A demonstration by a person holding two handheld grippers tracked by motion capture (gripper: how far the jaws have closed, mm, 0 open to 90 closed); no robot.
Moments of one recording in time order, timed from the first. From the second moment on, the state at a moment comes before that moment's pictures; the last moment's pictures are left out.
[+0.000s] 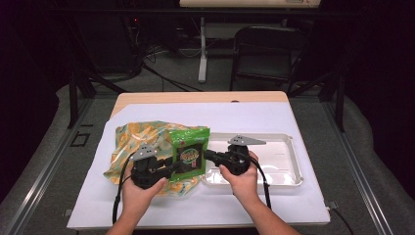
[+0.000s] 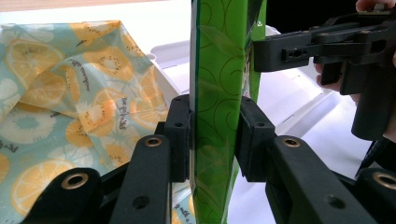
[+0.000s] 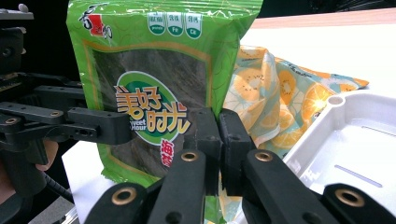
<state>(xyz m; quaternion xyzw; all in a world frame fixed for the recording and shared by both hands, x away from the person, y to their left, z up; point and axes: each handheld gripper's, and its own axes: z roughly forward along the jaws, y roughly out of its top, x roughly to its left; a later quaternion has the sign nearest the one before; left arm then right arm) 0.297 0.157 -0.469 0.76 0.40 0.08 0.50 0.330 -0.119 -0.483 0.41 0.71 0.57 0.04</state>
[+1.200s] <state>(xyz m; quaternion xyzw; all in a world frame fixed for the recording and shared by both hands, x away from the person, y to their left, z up) 0.359 0.113 -0.451 0.76 0.40 0.09 0.51 0.375 -0.154 -0.453 0.42 0.71 0.56 0.07</state>
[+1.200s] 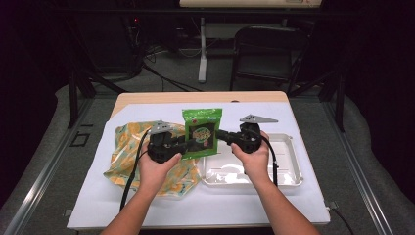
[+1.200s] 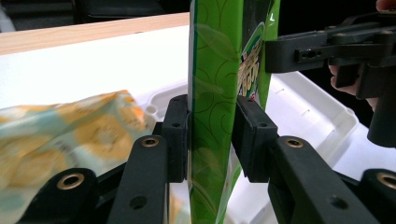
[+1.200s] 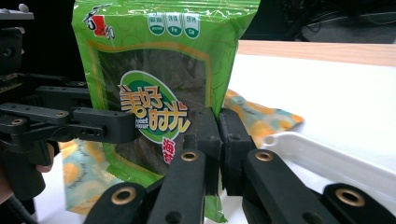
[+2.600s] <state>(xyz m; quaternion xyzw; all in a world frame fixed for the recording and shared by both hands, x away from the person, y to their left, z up) 0.404 0.068 -0.485 0.77 0.42 0.05 0.48 0.400 -0.193 -0.479 0.48 0.70 0.52 0.08</state>
